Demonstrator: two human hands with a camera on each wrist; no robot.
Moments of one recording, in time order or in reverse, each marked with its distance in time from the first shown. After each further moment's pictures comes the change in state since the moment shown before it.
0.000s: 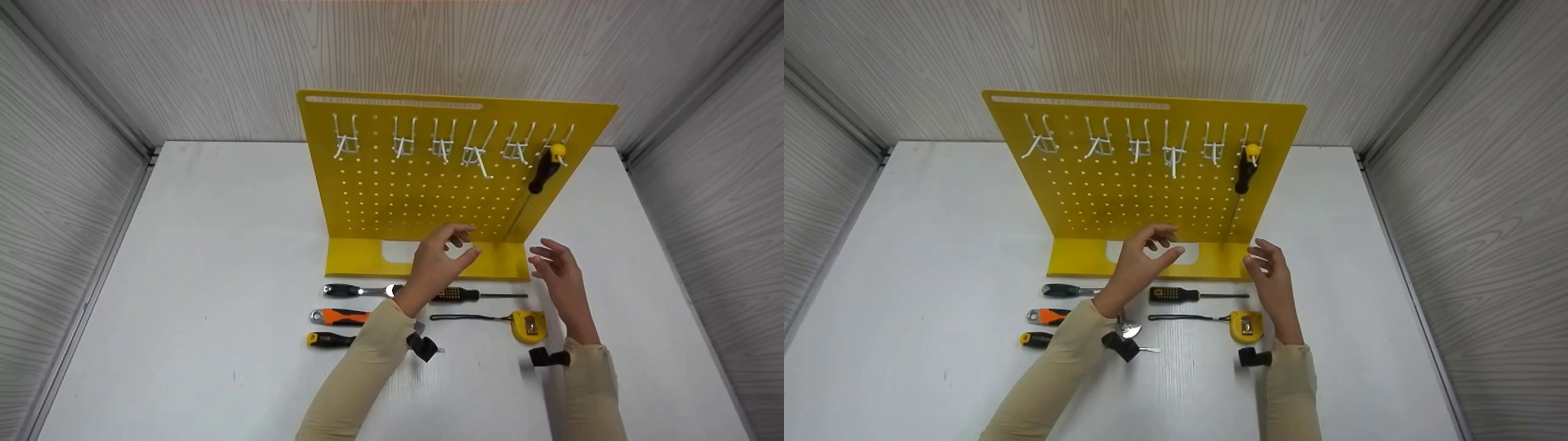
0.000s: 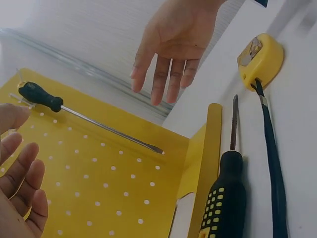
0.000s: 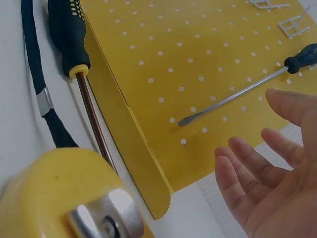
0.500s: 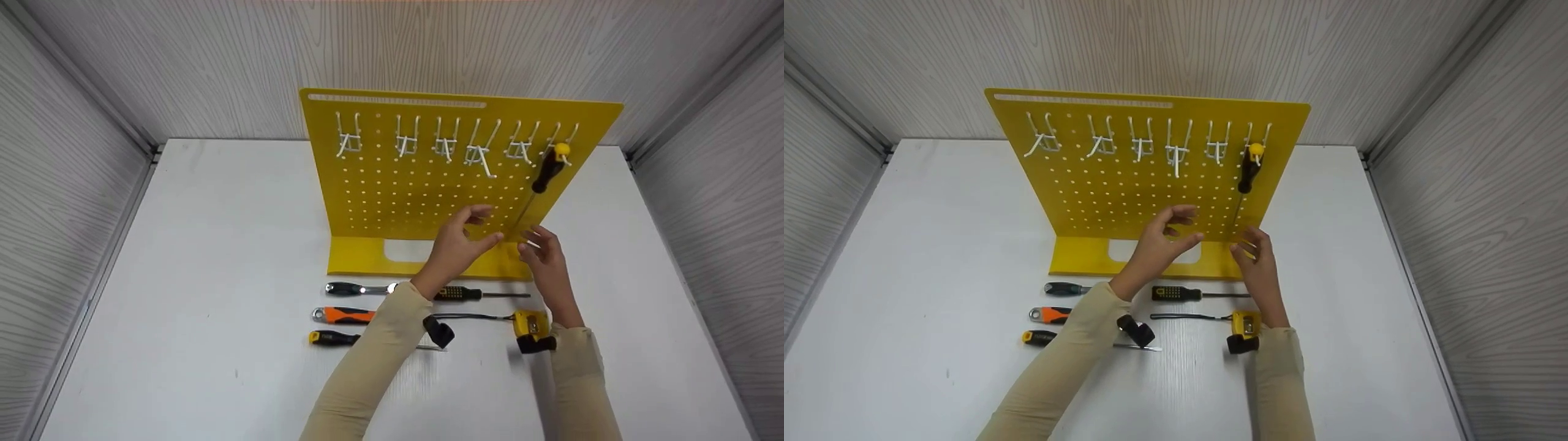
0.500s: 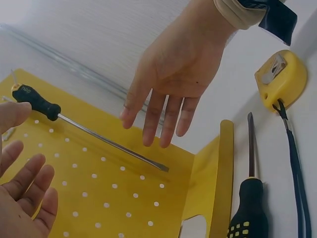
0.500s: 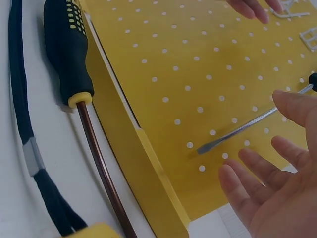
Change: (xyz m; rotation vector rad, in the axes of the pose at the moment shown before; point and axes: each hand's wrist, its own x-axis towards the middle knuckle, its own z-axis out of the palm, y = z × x) left_hand 0.030 0.011 0.013 -0.150 -0.077 -0.104; right_hand 0.019 -0.009 0.022 0.065 -0.064 -0.029
